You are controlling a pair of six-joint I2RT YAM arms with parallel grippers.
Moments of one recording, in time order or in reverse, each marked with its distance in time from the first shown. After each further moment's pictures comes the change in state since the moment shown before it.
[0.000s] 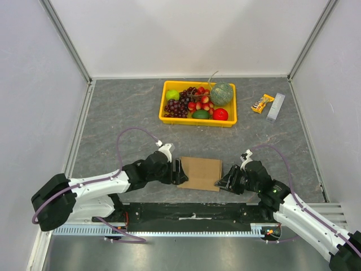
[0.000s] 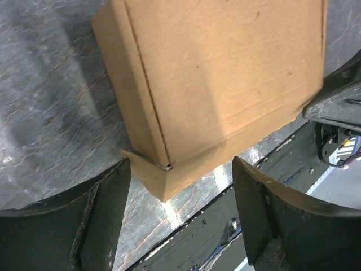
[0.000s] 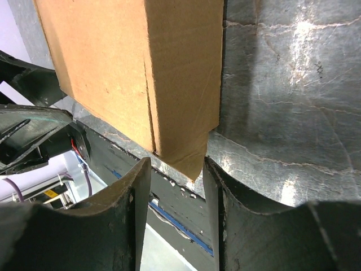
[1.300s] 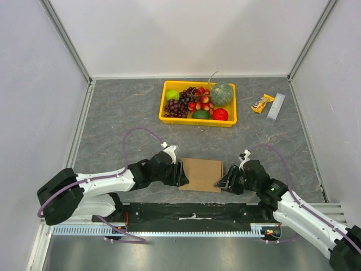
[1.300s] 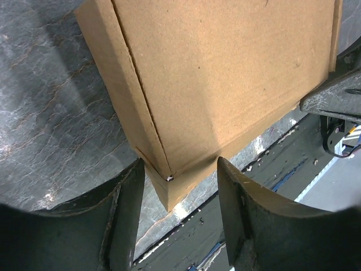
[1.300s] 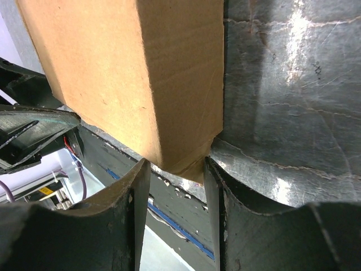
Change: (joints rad) left arm -0.032 0.095 0.037 0.031 0.037 -0.001; right arm 0.000 0.071 0.000 0.038 -0.019 -0.014
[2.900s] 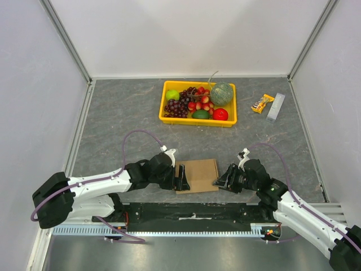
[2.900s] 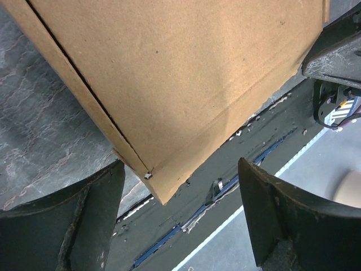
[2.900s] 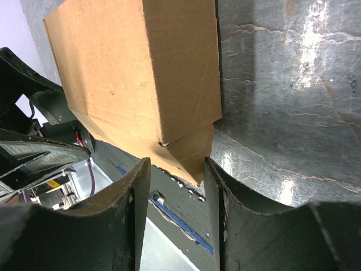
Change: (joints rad) left arm -0.028 -0.071 0.042 -0.197 0.061 -0.061; right arm 0.000 0.005 0.000 0.058 -0.025 -0.004
